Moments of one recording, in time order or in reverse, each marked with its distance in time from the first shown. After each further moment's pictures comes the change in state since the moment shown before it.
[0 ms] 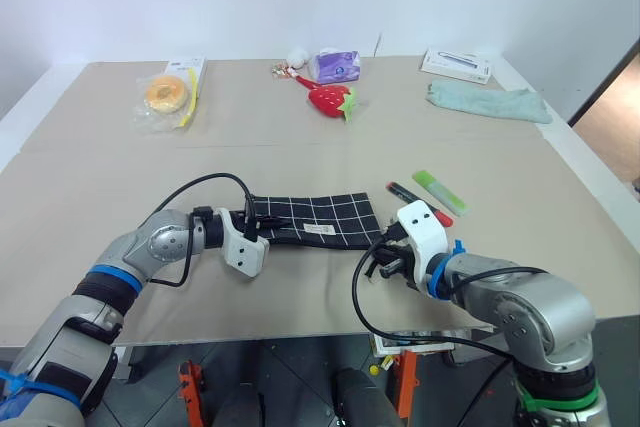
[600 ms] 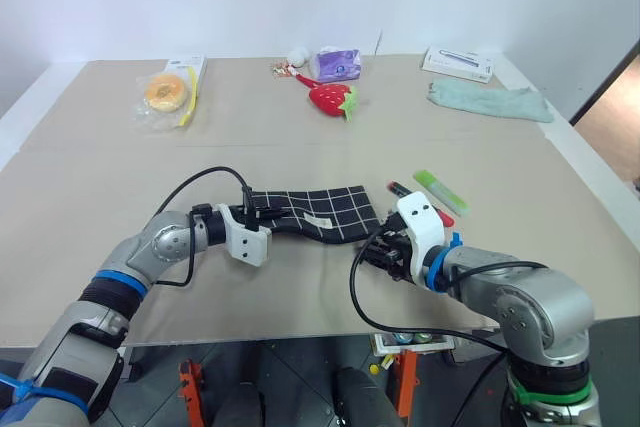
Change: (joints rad) left arm 0.036 -0.059 0.065 -0.048 0.000 0.099 0.054; right arm -0.035 0.063 -0.059 0.011 0.000 -0.008 0.030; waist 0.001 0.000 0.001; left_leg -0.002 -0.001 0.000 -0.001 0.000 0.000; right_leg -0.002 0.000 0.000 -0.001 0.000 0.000
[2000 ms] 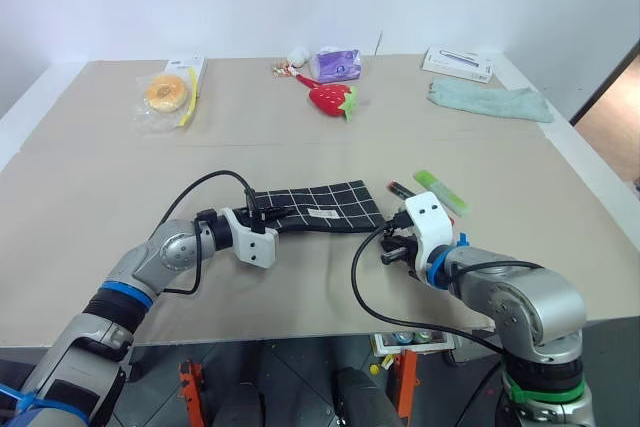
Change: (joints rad) left arm 0.060 -0.003 0.003 -0.092 0.039 0.083 0.061; right arm 0.012 0.016 0.011 0.039 -0.090 -0.020 -0.062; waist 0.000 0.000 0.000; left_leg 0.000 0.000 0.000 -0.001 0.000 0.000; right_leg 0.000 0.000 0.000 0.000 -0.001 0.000
